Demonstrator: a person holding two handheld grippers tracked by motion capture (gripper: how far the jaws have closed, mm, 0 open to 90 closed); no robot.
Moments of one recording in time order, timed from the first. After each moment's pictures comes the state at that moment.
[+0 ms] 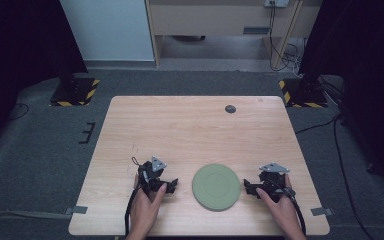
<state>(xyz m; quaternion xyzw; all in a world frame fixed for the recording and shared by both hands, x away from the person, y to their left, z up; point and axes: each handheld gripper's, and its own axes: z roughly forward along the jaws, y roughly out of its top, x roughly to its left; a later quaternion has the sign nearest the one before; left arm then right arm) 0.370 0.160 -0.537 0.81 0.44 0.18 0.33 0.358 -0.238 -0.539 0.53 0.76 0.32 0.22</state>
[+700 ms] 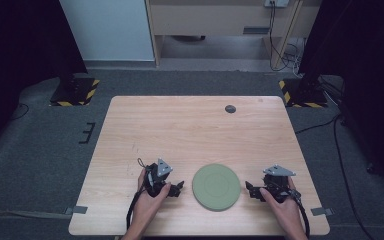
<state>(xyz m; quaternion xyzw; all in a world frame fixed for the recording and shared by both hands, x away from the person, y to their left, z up) 0.354 0.137 -0.526 0.83 0.38 0.18 0.36 0.345 -0.247 -0.529 0.50 0.77 0.35 0.20</state>
